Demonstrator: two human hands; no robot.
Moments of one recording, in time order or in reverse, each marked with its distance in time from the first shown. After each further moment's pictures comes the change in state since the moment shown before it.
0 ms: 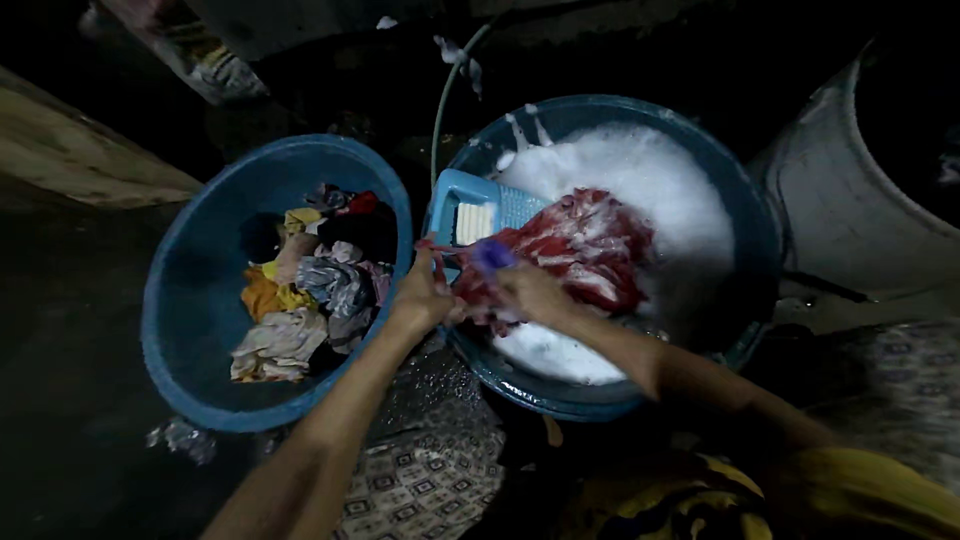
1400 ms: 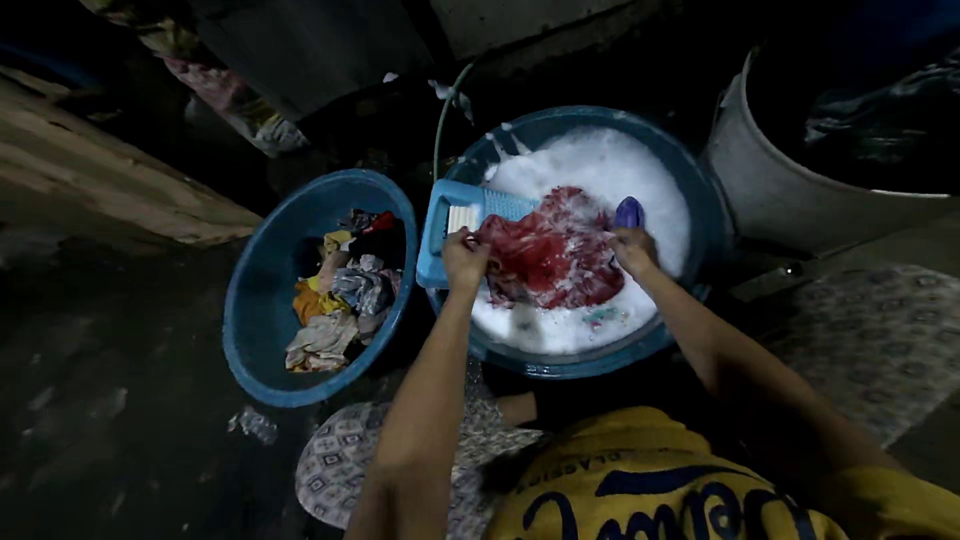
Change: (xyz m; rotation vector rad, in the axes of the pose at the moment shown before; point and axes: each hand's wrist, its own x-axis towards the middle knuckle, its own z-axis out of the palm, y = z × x) left_hand 0.012 0.057 0.079 -0.110 0.364 0.152; right_hand -0.093 0.155 -0.075 0.254 0.521 0.369
